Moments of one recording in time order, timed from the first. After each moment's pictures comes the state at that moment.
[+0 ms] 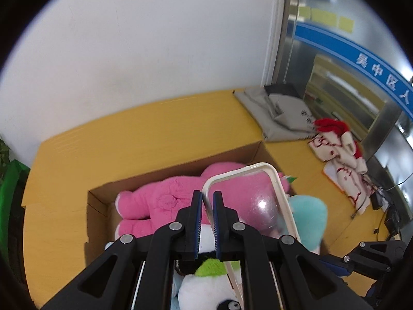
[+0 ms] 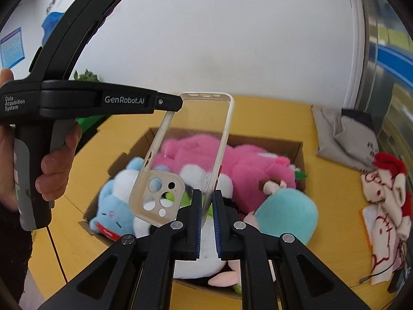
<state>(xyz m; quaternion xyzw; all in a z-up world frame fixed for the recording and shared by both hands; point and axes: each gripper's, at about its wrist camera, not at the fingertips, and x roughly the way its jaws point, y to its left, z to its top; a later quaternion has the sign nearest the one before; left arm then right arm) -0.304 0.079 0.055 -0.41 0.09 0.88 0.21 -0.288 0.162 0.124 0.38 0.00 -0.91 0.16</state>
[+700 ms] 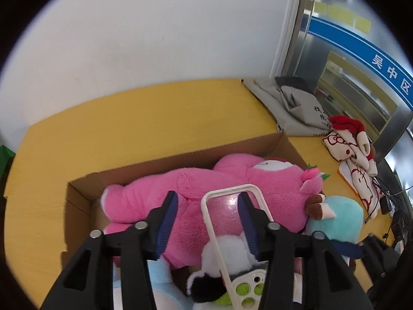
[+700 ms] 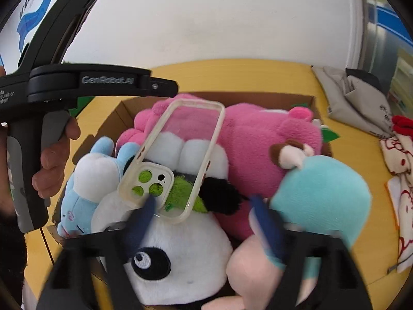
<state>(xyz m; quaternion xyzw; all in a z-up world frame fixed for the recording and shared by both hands) -0.339 0.053 0.009 -0.41 0.06 0.88 0.22 -0.318 0.171 0.061 0.41 -0.04 -0.90 0.14</state>
